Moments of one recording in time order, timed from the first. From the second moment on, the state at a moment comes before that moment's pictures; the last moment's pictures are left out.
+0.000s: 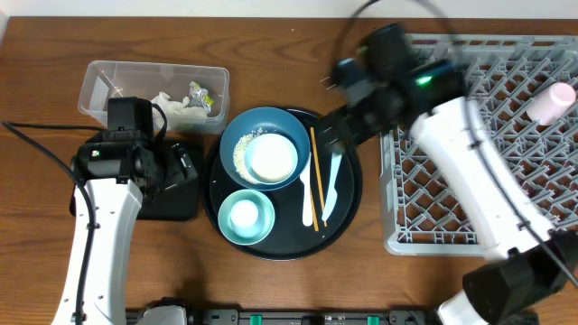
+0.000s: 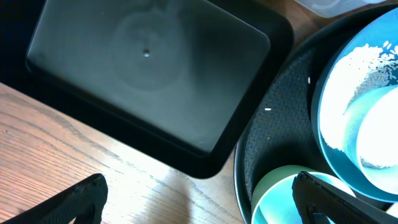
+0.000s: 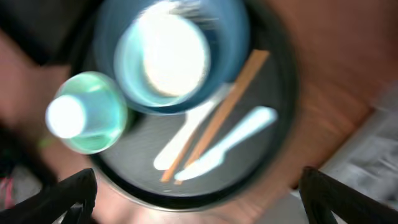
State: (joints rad) left arm 0.07 1.31 1.15 -1.14 -0.09 -0.38; right arm 0.49 1.75 1.76 -1.21 -0.28 -0.09
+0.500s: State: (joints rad) left arm 0.32 1.31 1.15 -1.14 -0.12 -0.47; right arm 0.88 1.75 1.52 -0.91 -0.28 -0.05
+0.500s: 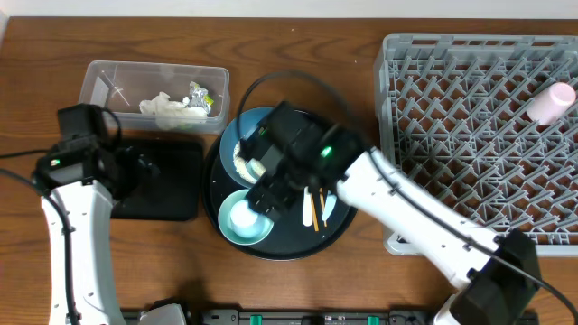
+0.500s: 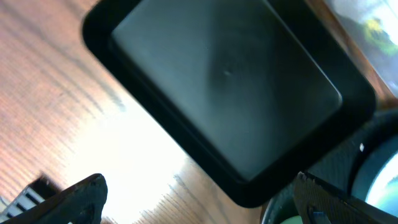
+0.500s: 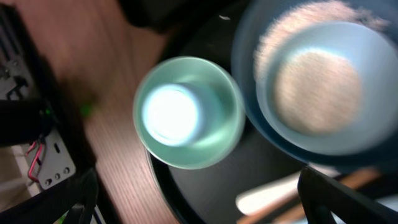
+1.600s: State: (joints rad) left arm 0.34 1.31 1.15 -1.14 -0.12 -0.49; right arm 1.05 1.89 1.35 -0.60 -0.08 0.04
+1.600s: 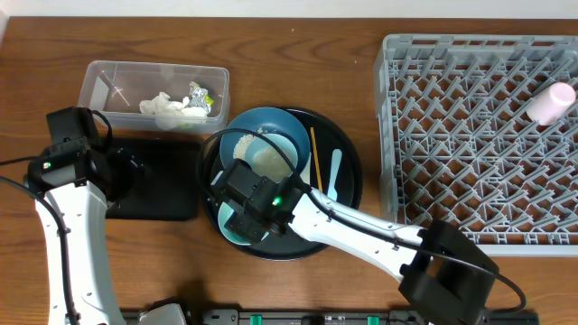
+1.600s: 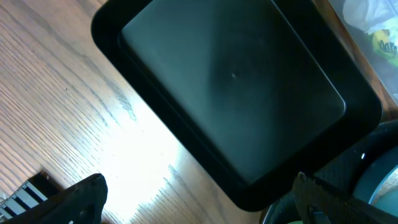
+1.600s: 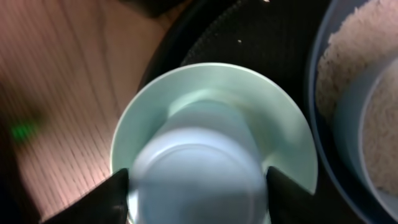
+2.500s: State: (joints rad) left arm 0.34 1.31 1.15 -1.14 -0.12 -0.49; right arm 0.79 1.67 1.60 -0.93 -0.05 0.05
